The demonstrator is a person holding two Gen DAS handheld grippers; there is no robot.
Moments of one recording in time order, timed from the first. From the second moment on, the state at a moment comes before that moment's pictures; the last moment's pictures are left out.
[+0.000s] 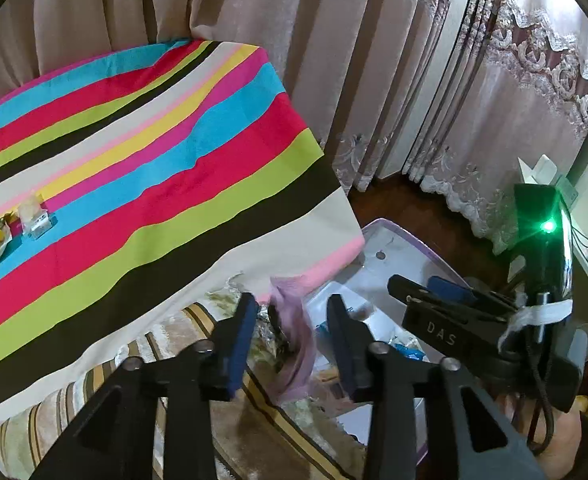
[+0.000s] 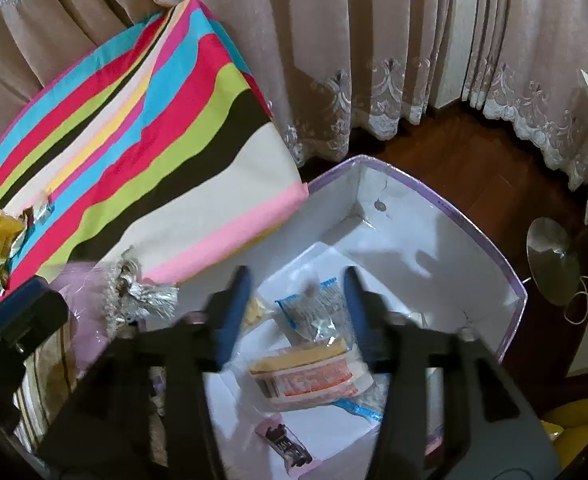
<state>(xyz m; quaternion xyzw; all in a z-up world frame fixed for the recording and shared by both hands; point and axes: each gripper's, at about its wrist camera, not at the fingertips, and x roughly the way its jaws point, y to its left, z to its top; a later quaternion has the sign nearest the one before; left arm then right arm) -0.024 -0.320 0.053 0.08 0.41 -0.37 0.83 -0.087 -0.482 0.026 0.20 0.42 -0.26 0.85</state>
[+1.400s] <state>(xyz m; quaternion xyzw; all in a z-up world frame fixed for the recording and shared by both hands) 0.133 -0.001 0.022 -0.17 0.44 -0.03 0.88 0.045 -0.279 0.052 0.01 0.43 -0.03 0.90</state>
